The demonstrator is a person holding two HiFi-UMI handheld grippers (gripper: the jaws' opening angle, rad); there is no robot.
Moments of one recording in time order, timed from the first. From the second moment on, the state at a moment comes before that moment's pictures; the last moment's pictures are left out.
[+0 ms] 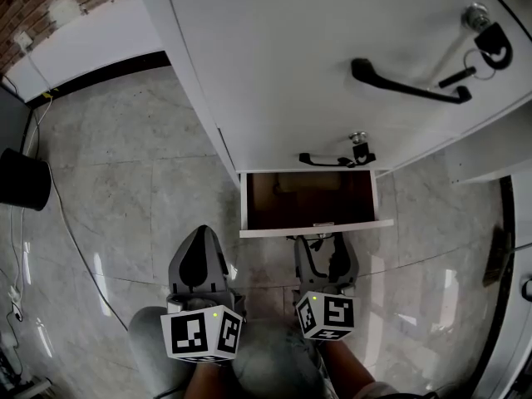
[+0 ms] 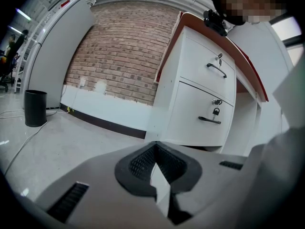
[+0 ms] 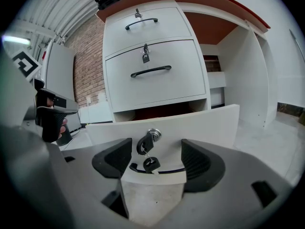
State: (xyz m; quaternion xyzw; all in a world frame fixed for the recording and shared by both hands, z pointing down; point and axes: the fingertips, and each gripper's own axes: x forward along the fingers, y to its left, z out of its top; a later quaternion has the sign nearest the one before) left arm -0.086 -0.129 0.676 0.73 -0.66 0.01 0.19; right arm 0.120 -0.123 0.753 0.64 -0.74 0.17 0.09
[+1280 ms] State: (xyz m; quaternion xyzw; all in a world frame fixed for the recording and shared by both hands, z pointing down) left arm -0.084 -0.129 0.673 0.73 -0.66 0.00 0.19; right arm 0.116 -0.149 0.753 0.64 -0.74 0.17 0.09
